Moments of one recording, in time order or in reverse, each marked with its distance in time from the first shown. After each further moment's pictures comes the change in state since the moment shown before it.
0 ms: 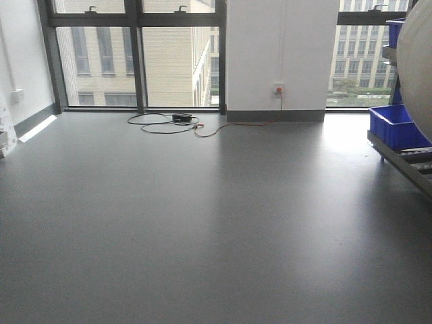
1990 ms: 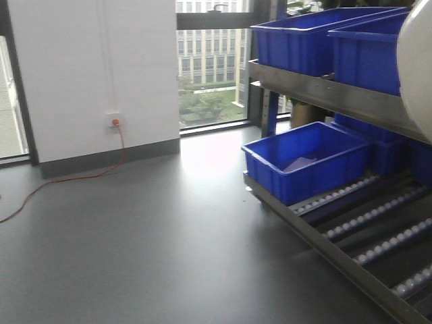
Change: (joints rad) left arm 0.000 0.000 0.000 0.000 0.000 0.000; right arm 0.000 0.000 0.000 0.000 -0.002 0.000
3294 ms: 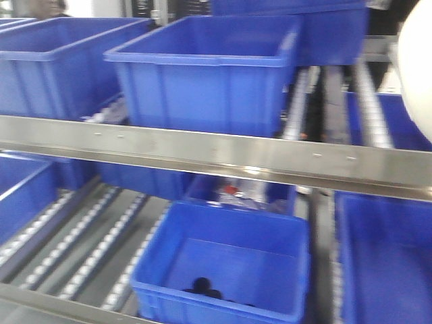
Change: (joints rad) left arm 0.000 0.000 0.000 0.000 0.000 0.000; right arm 0.000 0.000 0.000 0.000 0.000 0.000
